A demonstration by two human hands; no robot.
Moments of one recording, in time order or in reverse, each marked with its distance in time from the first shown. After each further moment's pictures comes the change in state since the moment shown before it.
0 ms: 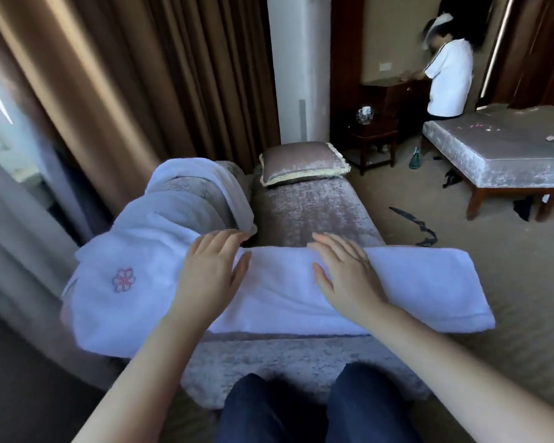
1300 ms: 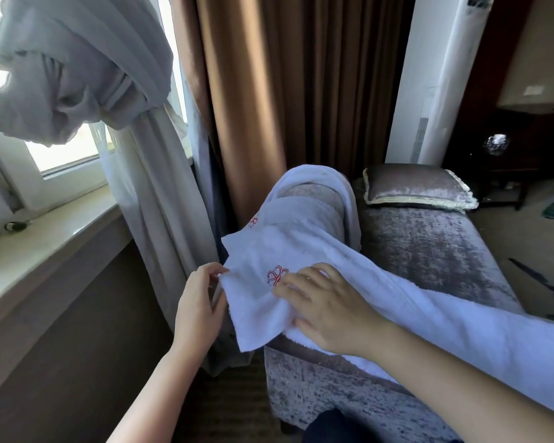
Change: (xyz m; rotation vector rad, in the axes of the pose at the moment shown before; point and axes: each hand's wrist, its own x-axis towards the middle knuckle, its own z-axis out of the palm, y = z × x) left_hand -0.140 -0.191 -0.074 -0.255 0.255 -0.674; right_hand 0.104 -0.211 0.105 0.029 -0.146 -0.769
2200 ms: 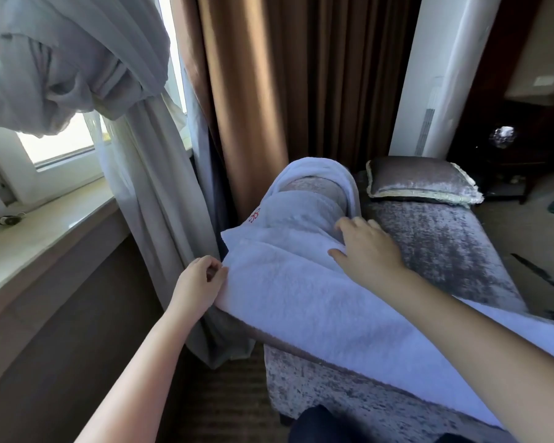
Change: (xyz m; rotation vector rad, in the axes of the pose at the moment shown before) left_hand 0.046 -0.010 0.003 0.184 -0.263 -0.344; right_hand 0.033 0.063 -0.030 0.021 -0.323 0.755
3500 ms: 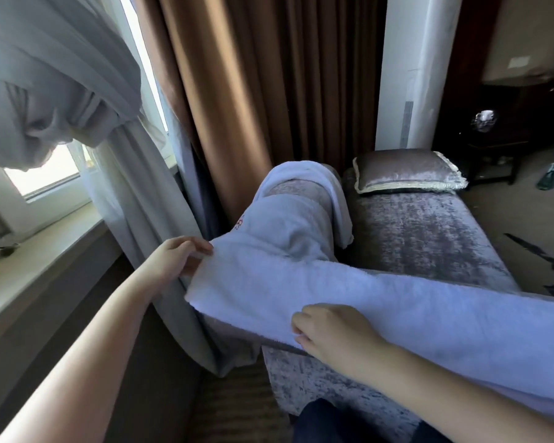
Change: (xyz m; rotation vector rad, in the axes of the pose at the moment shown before) left_hand 0.027 0.045 -0.052 -0.364 -0.274 -0.140; right_hand -0.105 -0.019 0.030 0.240 0.013 -0.516
